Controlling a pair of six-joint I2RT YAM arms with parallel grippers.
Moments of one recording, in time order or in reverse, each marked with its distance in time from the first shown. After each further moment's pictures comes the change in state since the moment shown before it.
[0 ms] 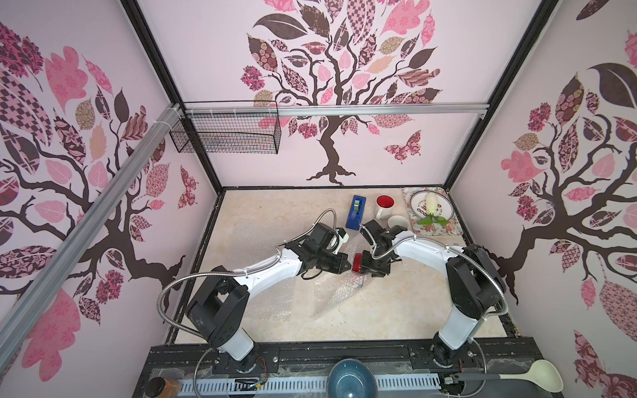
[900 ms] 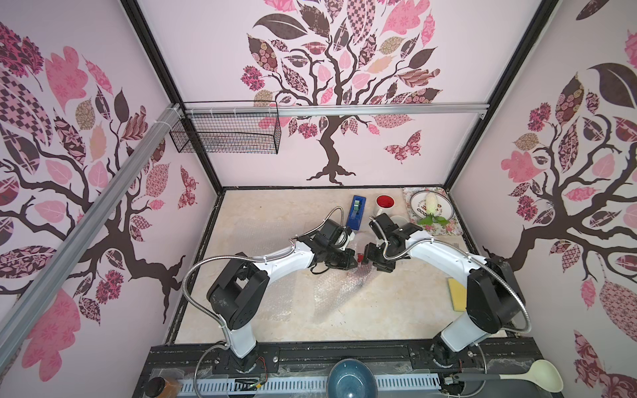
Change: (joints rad) left arm -0.007 0.178 0.115 -0.003 0.040 -0.056; right arm -0.047 -0.154 -0.006 0.000 -0.013 0.019
